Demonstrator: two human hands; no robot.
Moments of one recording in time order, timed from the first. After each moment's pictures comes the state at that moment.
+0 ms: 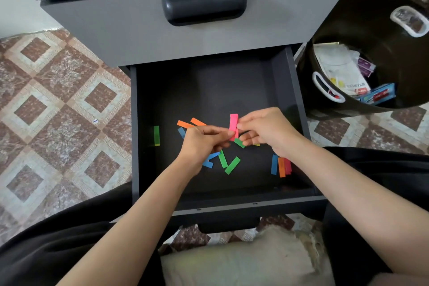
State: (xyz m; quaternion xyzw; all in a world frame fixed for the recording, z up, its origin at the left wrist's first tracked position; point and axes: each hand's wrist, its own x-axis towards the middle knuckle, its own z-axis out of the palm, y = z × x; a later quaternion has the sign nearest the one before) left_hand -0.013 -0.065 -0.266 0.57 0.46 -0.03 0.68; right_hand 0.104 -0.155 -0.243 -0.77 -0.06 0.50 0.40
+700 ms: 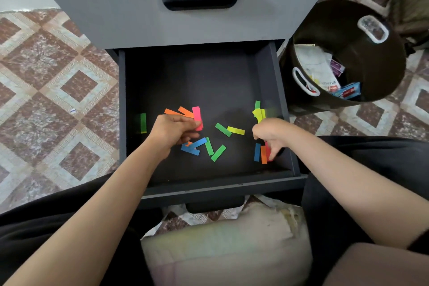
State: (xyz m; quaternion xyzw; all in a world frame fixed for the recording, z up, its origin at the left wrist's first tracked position) left_hand -0.034 -0.042 -0.266 0.56 0.53 -0.06 0.64; right_hand 0.110 -0.181 -0.256 -0.84 -0.06 0.54 0.05
